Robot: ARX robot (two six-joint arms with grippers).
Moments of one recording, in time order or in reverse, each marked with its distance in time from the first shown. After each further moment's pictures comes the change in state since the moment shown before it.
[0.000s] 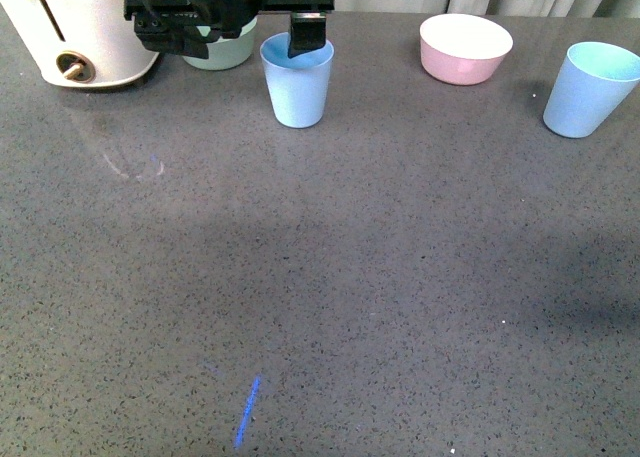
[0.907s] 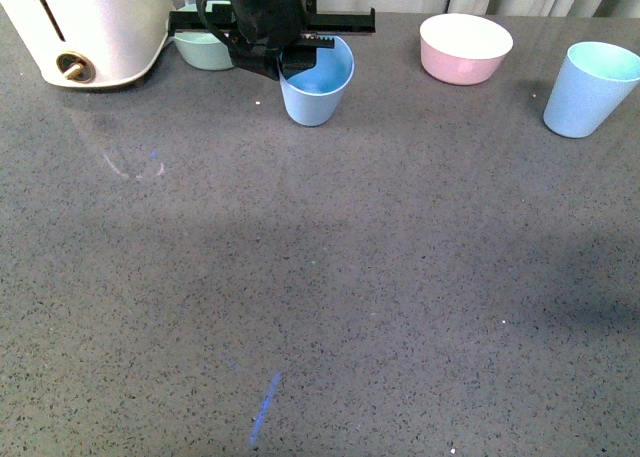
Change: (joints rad) left arm -0.074 0.050 0.114 -0.166 -0.011 -0.055; right arm 0.000 0.000 0.000 0.000 0.000 0.000
